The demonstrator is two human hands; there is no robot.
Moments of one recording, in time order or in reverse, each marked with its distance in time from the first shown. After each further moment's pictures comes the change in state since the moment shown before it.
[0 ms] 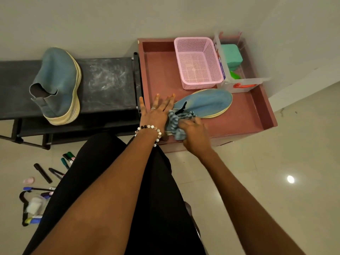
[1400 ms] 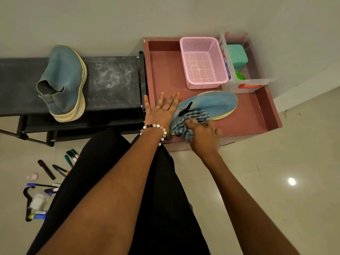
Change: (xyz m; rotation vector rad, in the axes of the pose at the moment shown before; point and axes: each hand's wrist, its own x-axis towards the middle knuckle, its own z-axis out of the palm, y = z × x) left_hand -0.001 0.000 0.001 0.027 0.008 -0.013; right_hand -0.013 -0.007 -0.010 -0.128 -0.084 0.250
